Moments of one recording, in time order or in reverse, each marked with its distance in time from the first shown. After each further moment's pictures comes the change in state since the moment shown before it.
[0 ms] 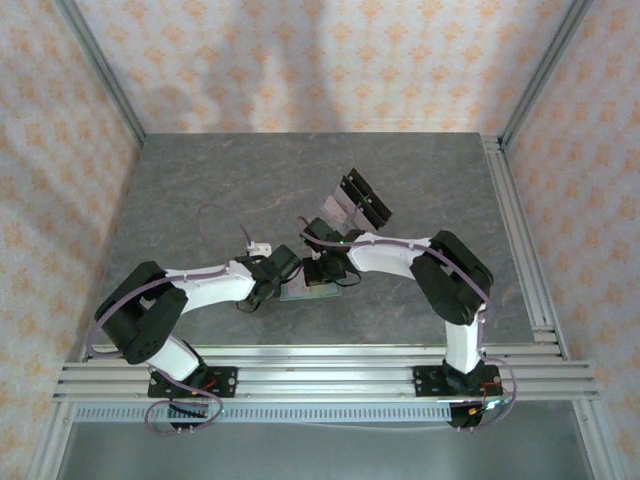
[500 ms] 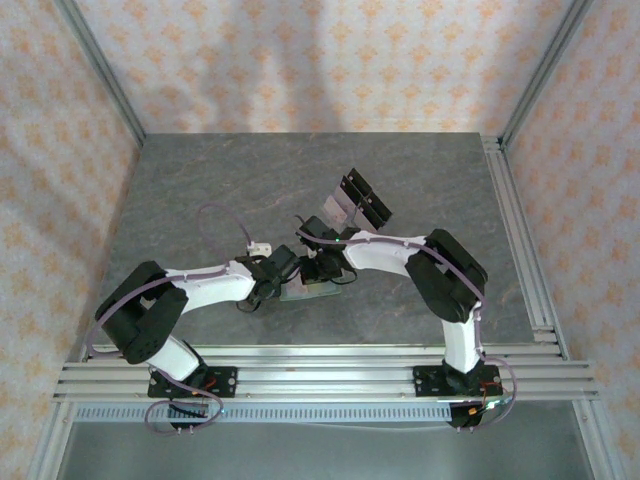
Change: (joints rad) left arm 0.000 0.002 0.000 0.003 0.000 0.001; right arm 0.006 0.034 0.048 -0.017 -0.014 0.000
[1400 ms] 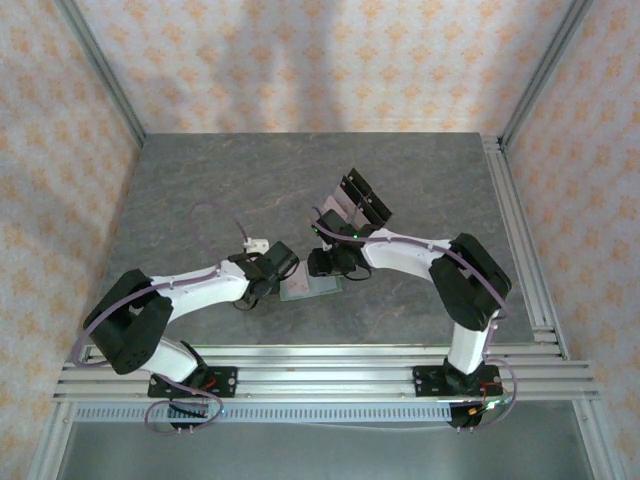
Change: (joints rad) left arm 0.001 -0.079 0.021 -0.064 0.000 0.003; right arm -0.063 -0.131 -0.095 0.013 0.051 -0.005
